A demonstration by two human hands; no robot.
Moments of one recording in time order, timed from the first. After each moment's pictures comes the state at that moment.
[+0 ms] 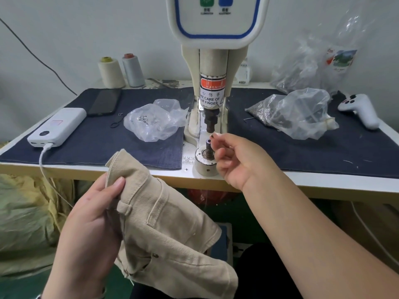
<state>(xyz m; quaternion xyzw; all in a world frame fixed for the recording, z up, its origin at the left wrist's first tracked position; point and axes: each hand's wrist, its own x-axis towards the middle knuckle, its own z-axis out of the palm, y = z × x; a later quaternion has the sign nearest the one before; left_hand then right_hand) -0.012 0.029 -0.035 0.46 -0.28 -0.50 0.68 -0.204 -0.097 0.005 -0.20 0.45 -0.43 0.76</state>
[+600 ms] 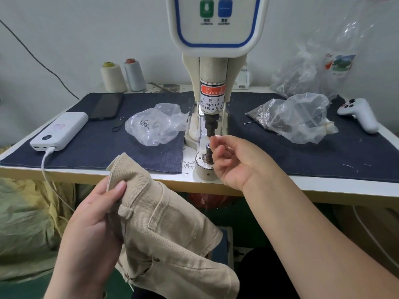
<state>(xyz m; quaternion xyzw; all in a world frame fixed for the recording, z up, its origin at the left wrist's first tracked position) -0.012 0.028 -0.036 0.45 -0.28 -0.50 0.68 -0.203 -0.096 0.015 -0.11 0.40 -0.42 0.80</state>
